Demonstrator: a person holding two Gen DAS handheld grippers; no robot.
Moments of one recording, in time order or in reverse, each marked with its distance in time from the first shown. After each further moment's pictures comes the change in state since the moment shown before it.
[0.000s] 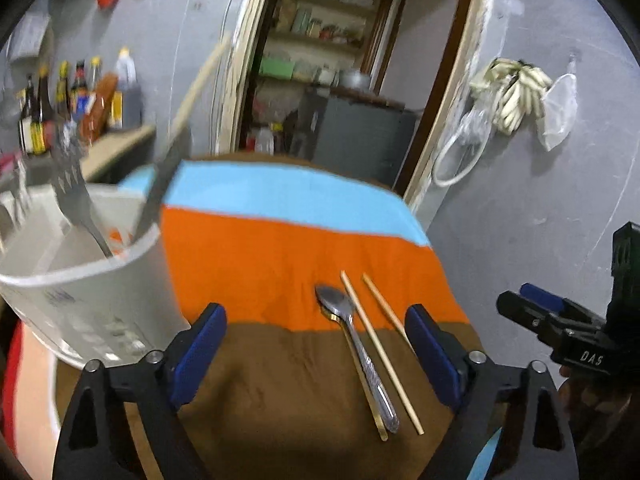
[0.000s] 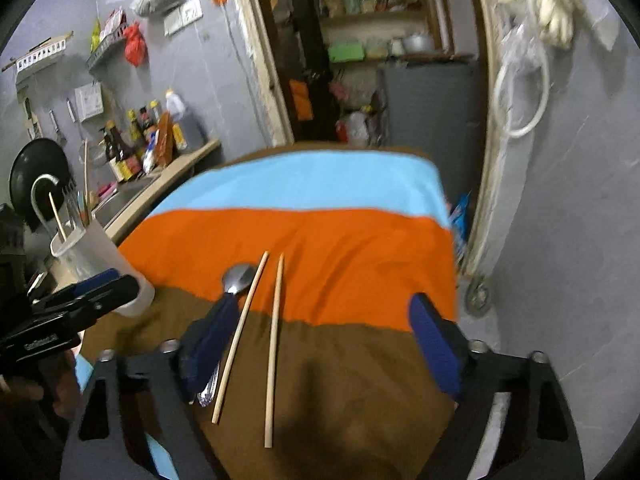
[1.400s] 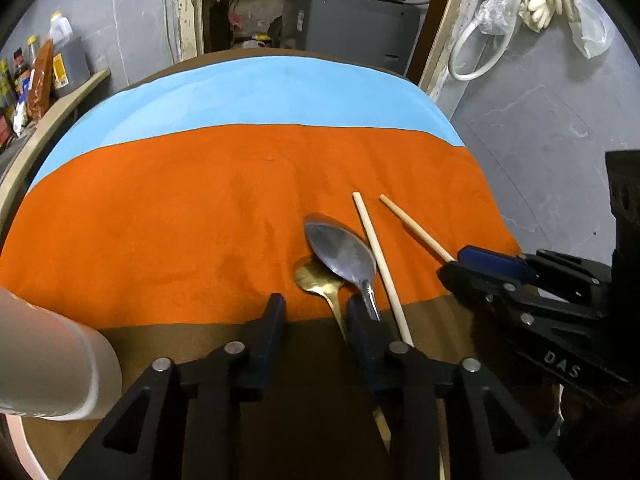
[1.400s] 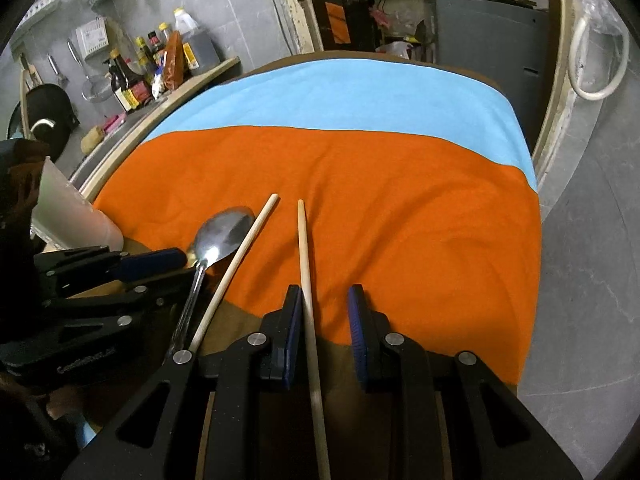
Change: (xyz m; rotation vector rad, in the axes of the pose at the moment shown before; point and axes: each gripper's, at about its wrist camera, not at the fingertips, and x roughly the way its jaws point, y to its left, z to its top) left arm 0.111 -0.030 -0.001 0.121 0.357 0.067; right arm 0.115 0.015 -0.007 -0.089 0.287 0.091
